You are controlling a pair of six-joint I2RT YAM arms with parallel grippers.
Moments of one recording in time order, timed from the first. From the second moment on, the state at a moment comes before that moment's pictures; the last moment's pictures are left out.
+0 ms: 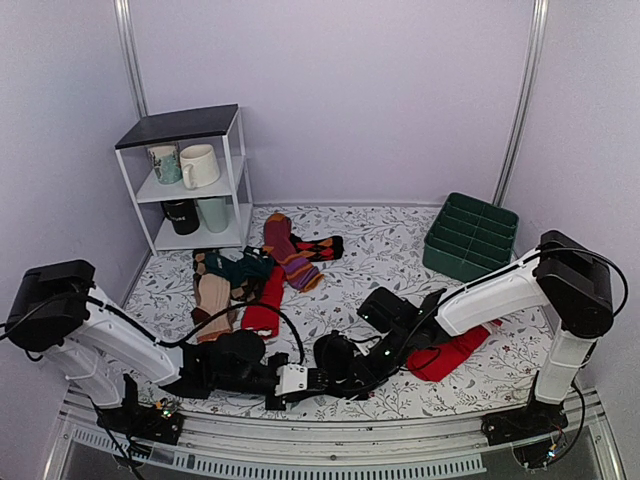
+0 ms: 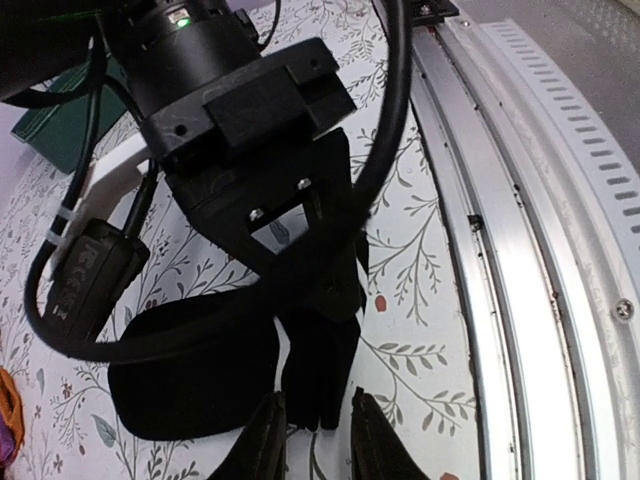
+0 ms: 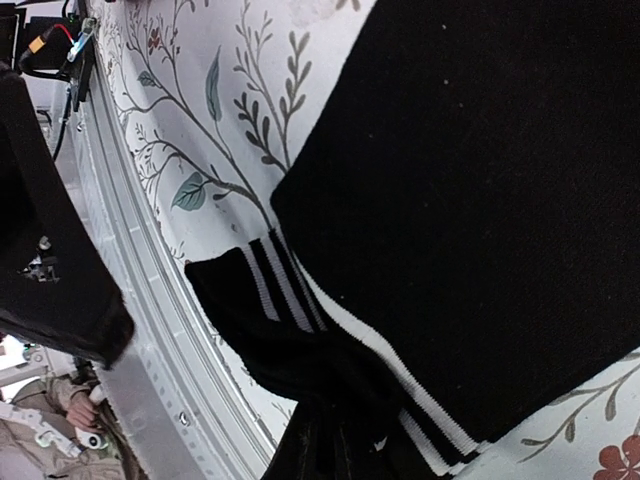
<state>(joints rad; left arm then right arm) -1.28 1.55 0.40 0.64 0.09 0.41 1.04 1.81 0.89 -0.21 -0.57 0.44</state>
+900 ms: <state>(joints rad) -1.30 1.77 0.49 0.70 -0.01 0.46 1.00 1.84 0.90 -0.22 -0.67 0.47</state>
